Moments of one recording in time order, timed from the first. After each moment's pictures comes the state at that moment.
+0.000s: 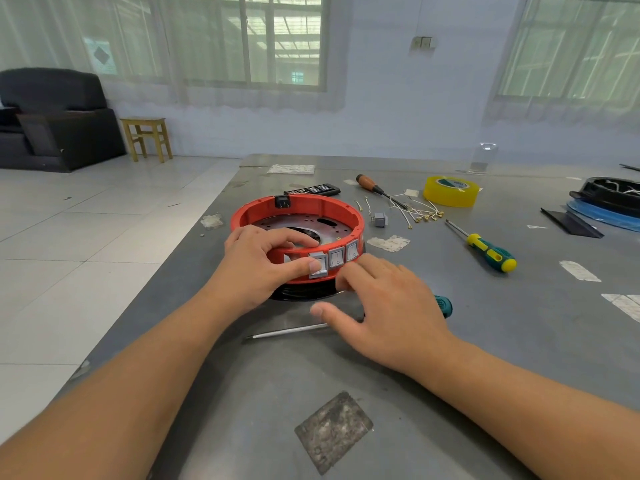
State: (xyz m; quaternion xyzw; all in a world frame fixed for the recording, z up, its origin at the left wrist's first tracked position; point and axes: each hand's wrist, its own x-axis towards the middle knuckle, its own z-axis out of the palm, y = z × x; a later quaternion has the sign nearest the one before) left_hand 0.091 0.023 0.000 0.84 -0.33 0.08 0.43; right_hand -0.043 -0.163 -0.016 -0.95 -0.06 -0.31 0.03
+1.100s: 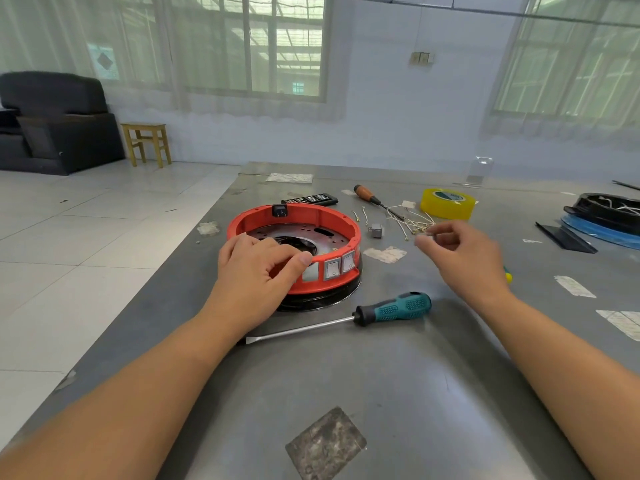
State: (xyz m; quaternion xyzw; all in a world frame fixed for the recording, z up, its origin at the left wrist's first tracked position) left_hand 0.088 0.012 -0.015 0.85 -0.32 0.20 0.36; right_hand -0.006 -0.293 0.009 -0.84 0.19 -0.36 0.36
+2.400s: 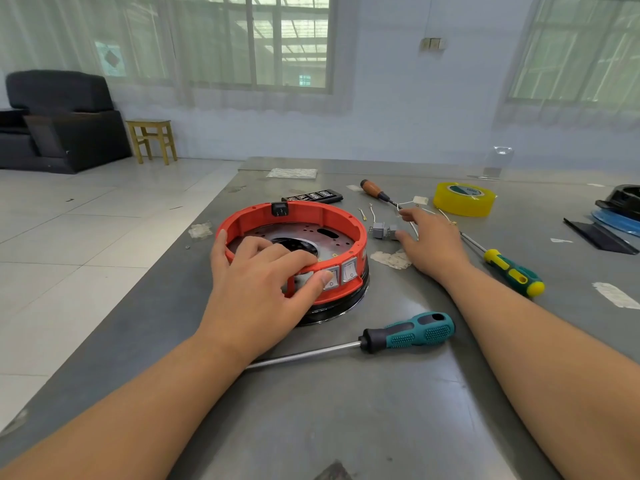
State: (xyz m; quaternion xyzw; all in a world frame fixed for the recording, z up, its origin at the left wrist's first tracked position) left_hand 0.075 -0.006 -0.008 0.88 -0.32 0.24 0.26; right_hand 0.111 -0.331 -0.015 -0.94 0.15 -0.26 0.13
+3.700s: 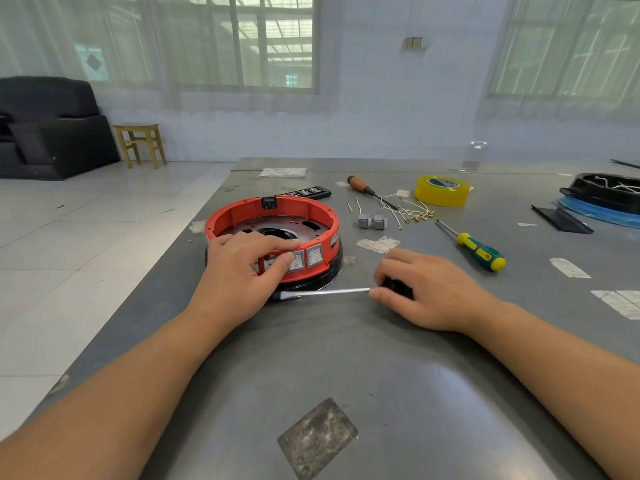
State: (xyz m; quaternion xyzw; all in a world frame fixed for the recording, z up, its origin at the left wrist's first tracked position) left_hand 0.090 0.020 -0.016 0.83 -0.36 0.23 0.37; right_hand -0.033 -0.265 -0.007 -0.97 -0.14 -0.21 0.06
